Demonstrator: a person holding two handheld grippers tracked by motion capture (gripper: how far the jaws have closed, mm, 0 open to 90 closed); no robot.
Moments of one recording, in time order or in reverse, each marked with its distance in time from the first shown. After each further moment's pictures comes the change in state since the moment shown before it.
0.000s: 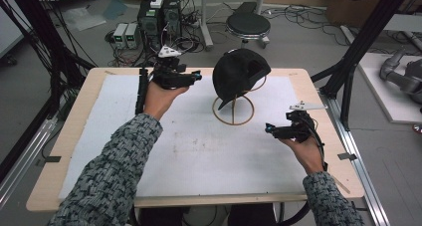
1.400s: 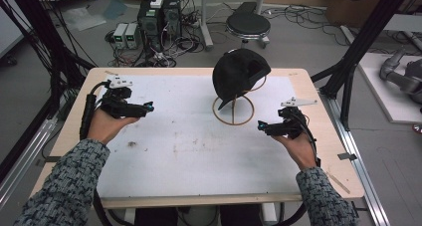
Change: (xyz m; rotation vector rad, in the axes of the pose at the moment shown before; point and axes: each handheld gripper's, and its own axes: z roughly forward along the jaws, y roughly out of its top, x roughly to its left) left arm 0.065 -0.076 -0.083 0.180 0.149 0.083; right arm 0.013 0.013 0.014 0.005 0.033 -0.025
